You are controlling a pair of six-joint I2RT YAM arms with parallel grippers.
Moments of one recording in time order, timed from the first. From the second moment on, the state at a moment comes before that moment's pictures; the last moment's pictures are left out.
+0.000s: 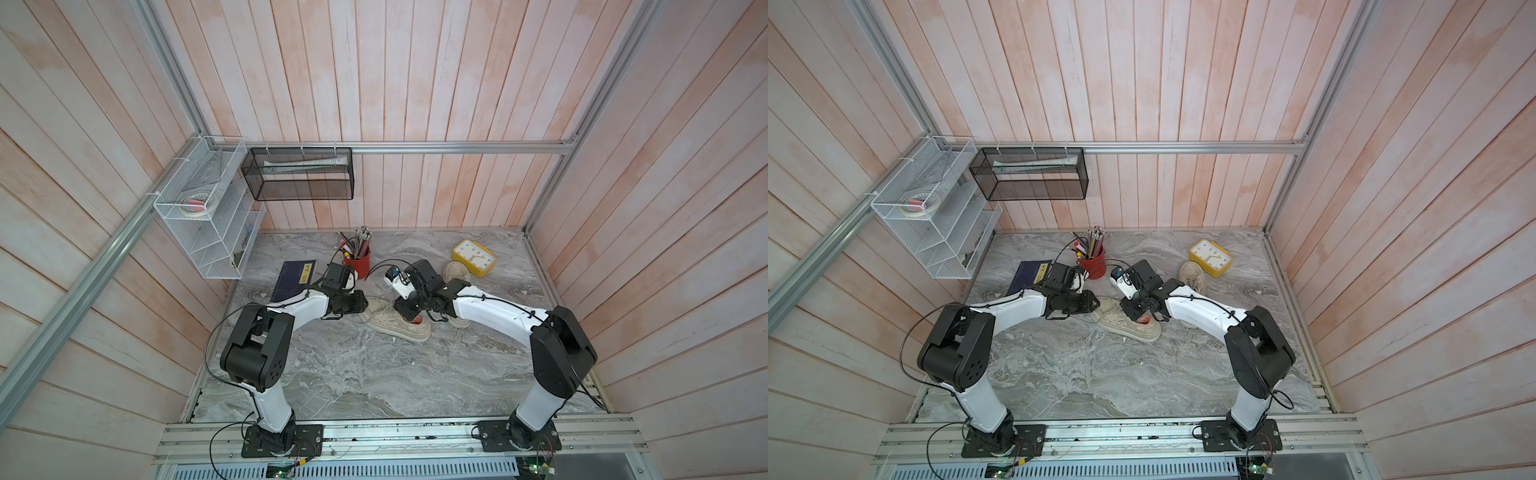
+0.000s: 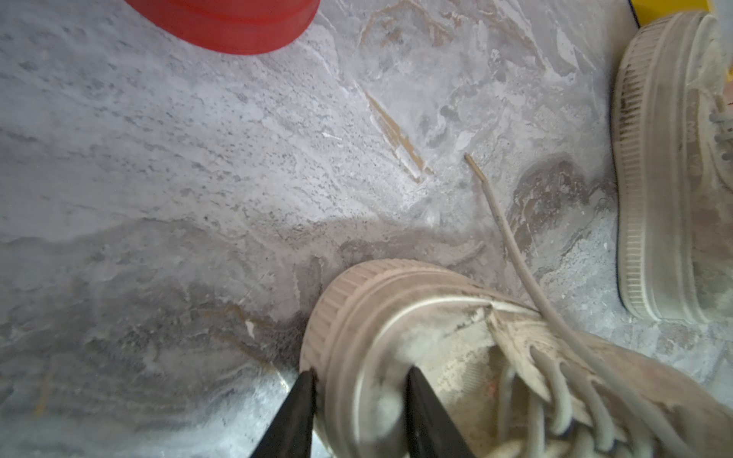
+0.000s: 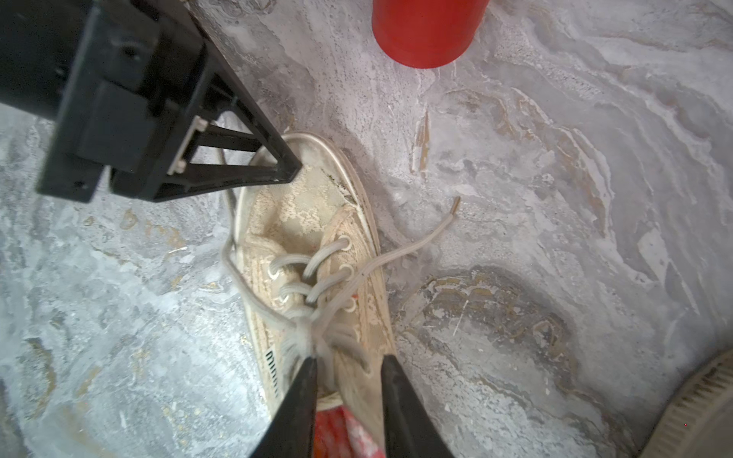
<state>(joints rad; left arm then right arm) -0.36 1.77 1.03 -0.25 0.30 -0.36 0.74 1.74 1.24 -0.42 -0.09 -0.07</state>
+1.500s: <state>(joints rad) -0.38 1.74 0.93 -0.13 0.23 -0.33 0.73 1.96 1.30 -0.18 0.48 0.53</state>
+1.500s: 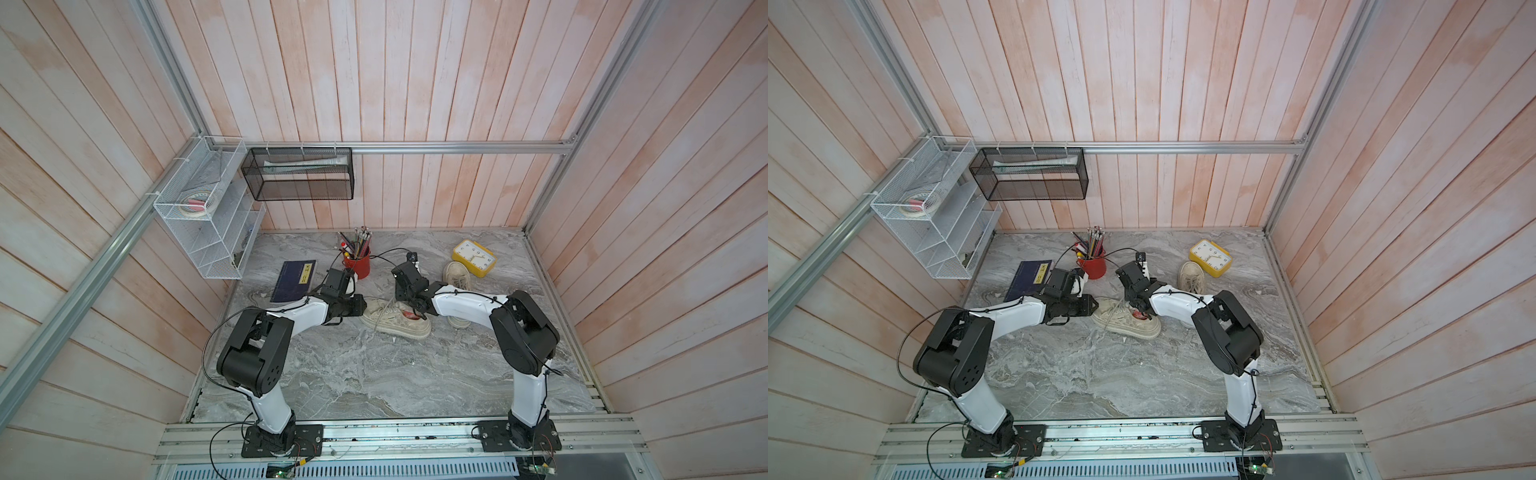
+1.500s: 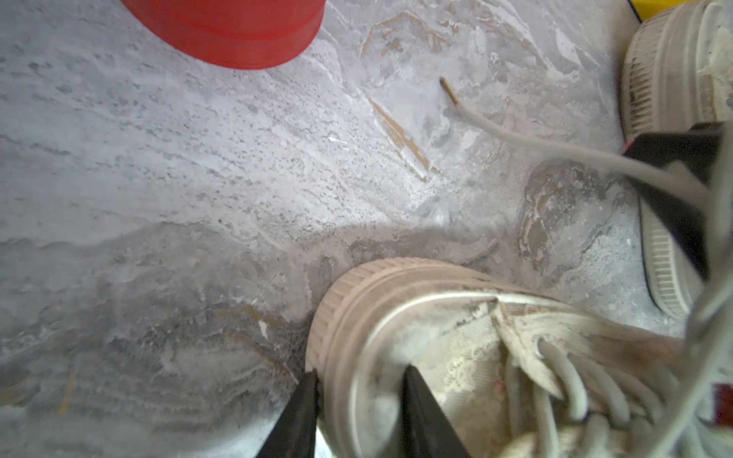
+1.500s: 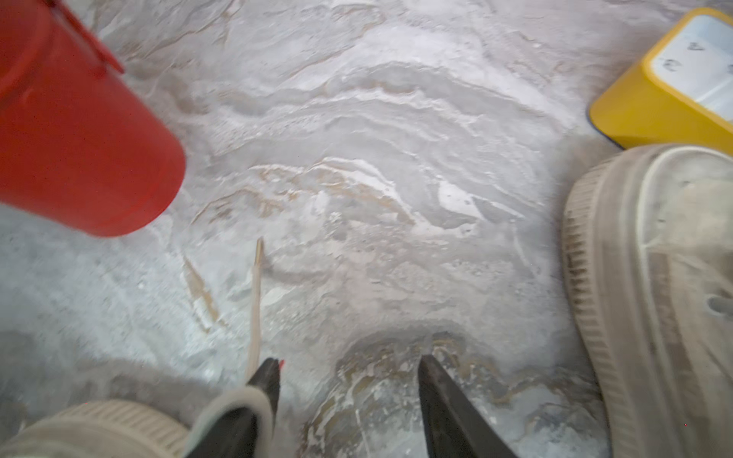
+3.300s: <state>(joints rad) -0.29 1.43 0.74 -0.15 0.39 -0.72 0.67 1.77 1.17 -0.41 -0.11 0.18</state>
